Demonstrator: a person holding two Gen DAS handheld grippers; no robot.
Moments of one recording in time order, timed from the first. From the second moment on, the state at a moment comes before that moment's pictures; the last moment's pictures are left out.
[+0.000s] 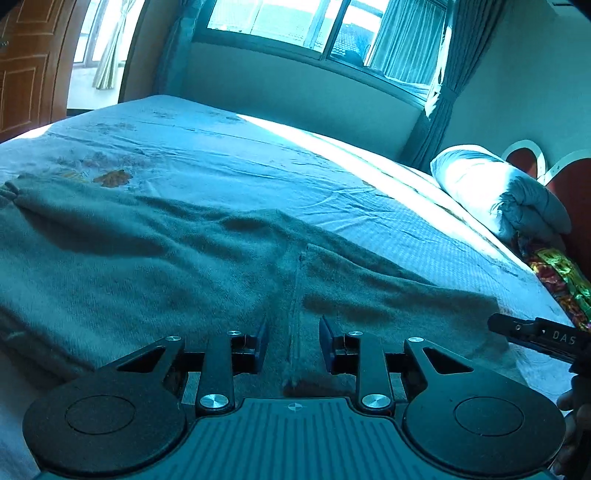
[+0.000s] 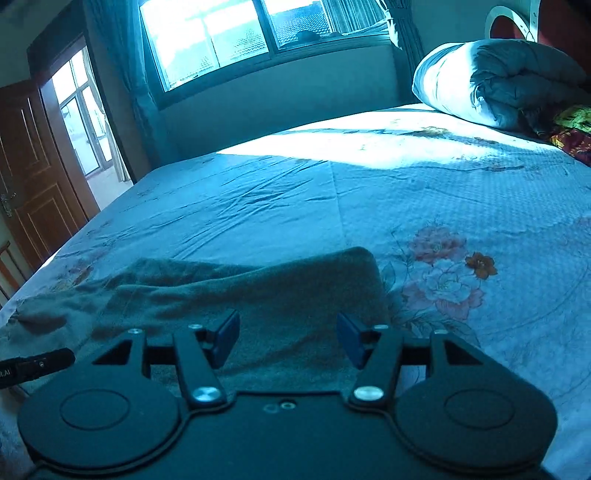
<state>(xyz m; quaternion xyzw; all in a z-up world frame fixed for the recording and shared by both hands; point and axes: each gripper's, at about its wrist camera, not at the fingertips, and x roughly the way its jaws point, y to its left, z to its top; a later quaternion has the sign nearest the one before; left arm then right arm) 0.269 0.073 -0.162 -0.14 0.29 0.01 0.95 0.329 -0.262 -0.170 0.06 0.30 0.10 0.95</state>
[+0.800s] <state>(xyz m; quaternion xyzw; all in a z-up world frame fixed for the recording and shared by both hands) 0.298 0.135 -0.154 -0.08 0.31 0.07 0.95 0.315 -0.288 -0.161 0.03 0.23 0.07 0.97</state>
